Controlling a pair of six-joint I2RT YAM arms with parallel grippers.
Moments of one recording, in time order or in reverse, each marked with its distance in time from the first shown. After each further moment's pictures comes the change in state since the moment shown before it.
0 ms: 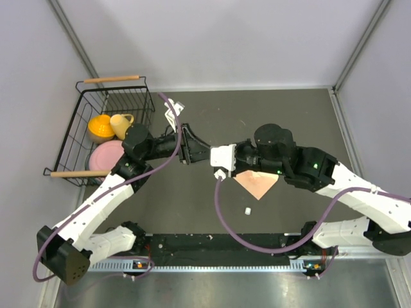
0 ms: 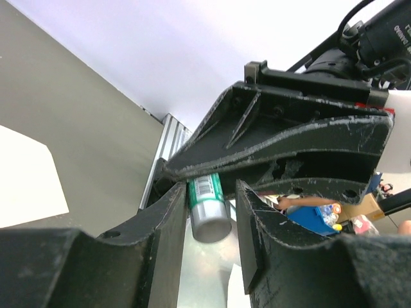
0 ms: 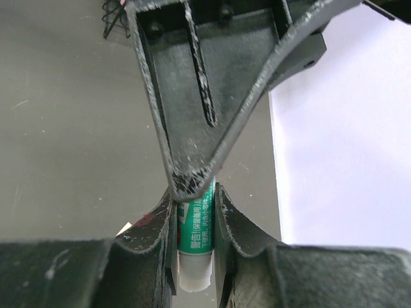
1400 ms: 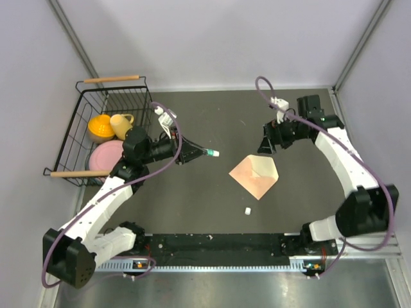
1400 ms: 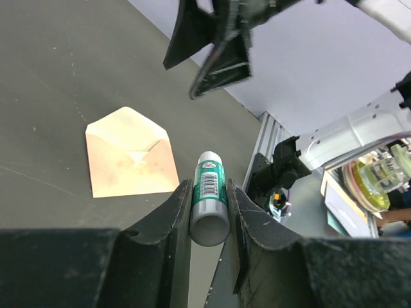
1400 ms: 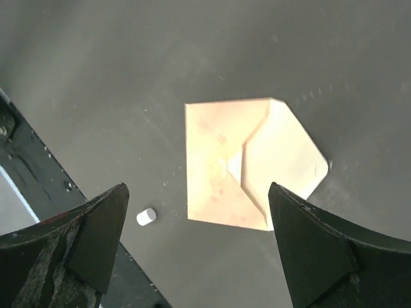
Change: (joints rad) left arm 0.156 -0.012 -0.138 -0.079 -0.067 0.322; right arm -0.890 0.187 -0.139 -0.198 -0.571 0.527
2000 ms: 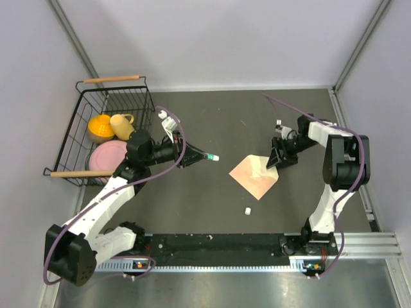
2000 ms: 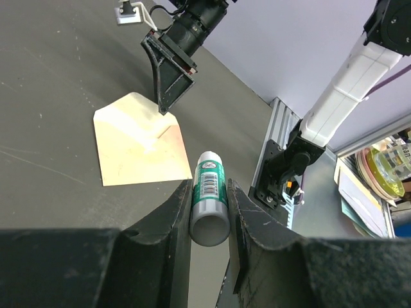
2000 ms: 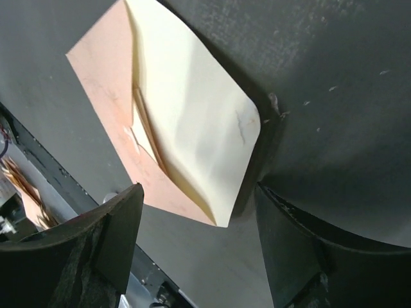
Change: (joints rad) left arm 0.000 0.022 -0.045 0.008 0.019 0.089; right arm -0.251 0.530 -0.058 -0.046 -0.072 -0.013
